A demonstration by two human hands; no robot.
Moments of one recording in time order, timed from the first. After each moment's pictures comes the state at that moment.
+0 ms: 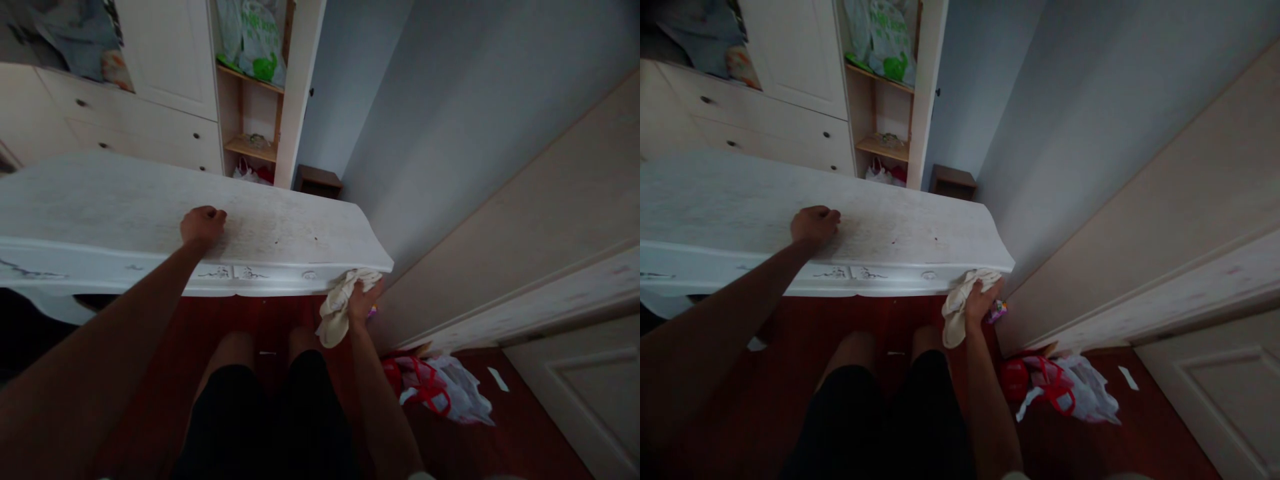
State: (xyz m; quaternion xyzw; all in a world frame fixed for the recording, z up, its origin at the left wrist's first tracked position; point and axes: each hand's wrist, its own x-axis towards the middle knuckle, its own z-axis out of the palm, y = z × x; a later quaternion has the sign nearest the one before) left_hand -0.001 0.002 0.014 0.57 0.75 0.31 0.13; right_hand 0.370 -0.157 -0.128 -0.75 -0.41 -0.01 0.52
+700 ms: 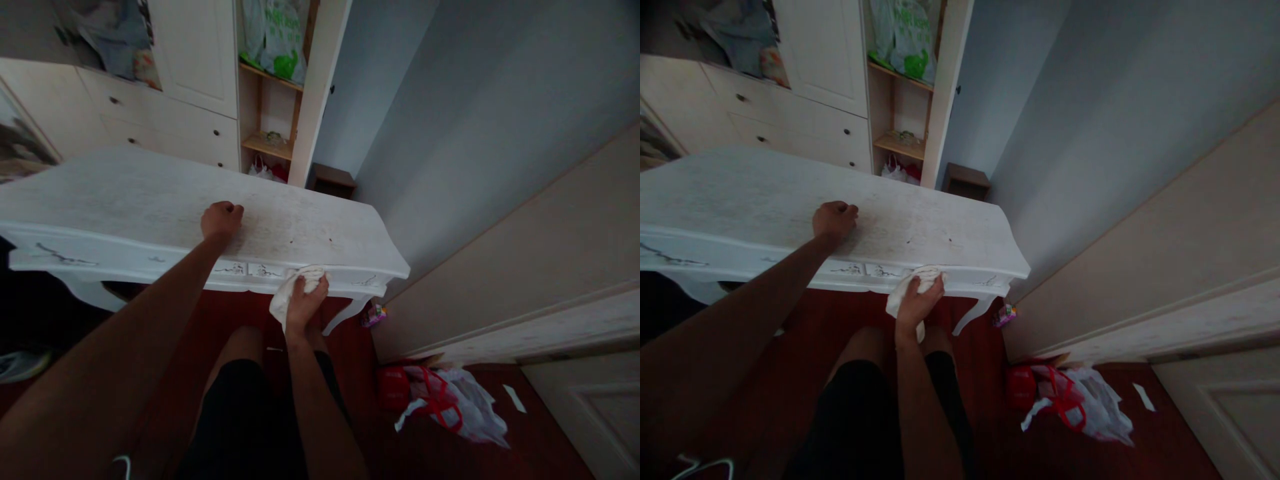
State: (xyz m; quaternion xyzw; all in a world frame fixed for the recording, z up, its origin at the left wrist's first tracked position) left_hand -0.001 0.010 0.009 0.55 0.75 0.35 0.14; right_hand 0.175 -0.131 -0.133 -0.70 -0.44 0.15 0.54
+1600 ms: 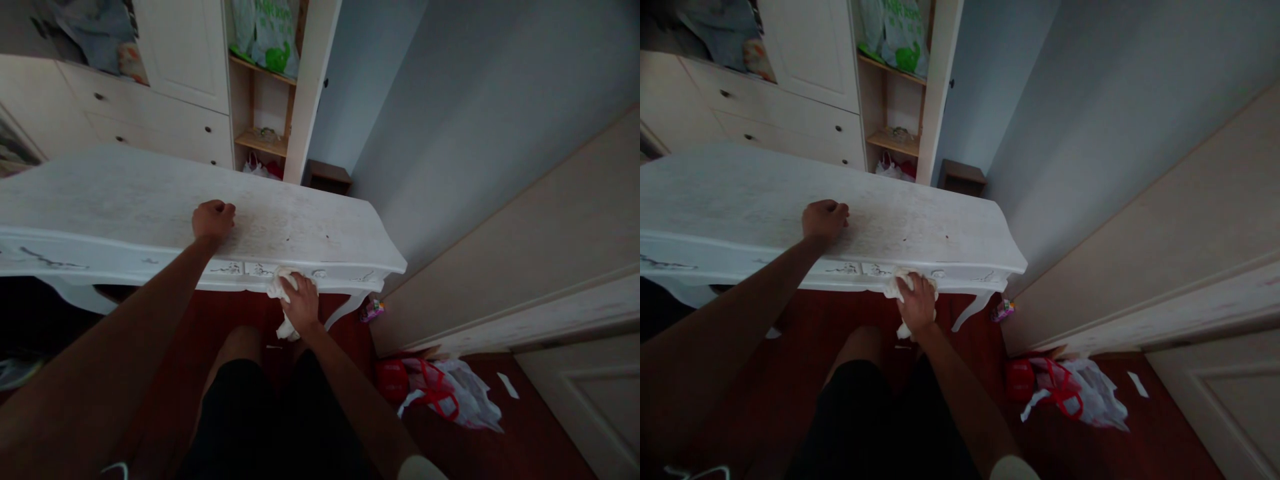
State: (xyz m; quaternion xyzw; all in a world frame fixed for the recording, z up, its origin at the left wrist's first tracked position) left_hand -0.005 0.003 0.009 0.54 0.72 0.40 0.17; right_hand 0.211 -0.149 -0.124 -0.61 -0.76 -0.03 0.19
